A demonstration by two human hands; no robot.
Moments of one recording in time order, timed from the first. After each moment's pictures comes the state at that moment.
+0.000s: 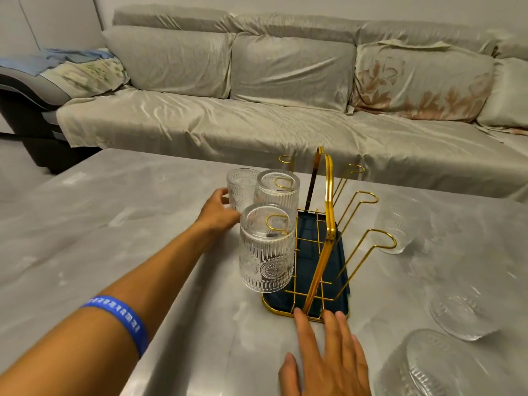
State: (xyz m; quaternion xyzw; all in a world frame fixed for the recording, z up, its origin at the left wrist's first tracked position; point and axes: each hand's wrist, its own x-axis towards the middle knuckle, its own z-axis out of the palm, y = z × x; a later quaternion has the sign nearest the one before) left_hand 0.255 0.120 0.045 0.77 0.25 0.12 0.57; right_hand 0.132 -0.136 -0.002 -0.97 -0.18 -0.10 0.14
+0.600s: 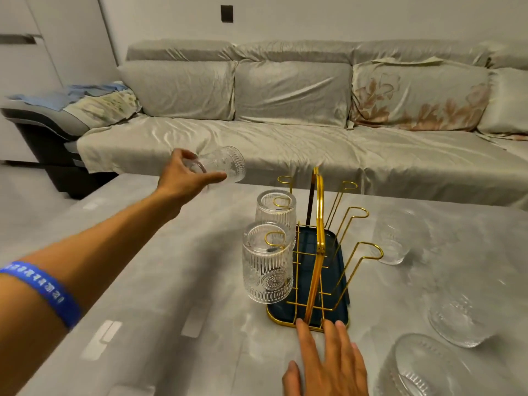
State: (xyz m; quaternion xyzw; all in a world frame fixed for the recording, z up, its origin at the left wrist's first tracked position) left_hand 0.228 0.166 0.154 0.78 0.27 0.28 0.49; right_hand 0.134 -0.135 -0.001 -0.97 -0.17 -0.07 0.13
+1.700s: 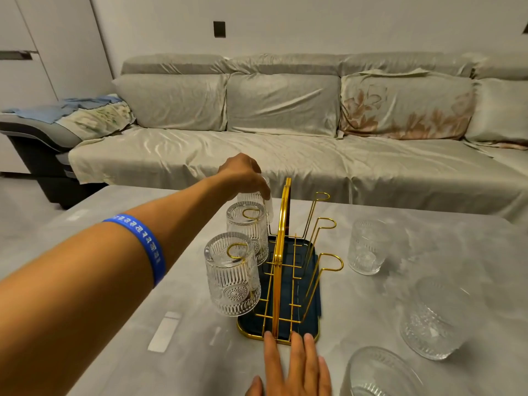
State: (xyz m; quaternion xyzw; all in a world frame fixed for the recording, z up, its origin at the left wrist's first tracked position) left_hand 0.323 0.062 0.187 0.92 0.19 0.11 0.32; right_hand 0.144 -0.137 -0.021 -0.96 -0.21 -0.12 0.13
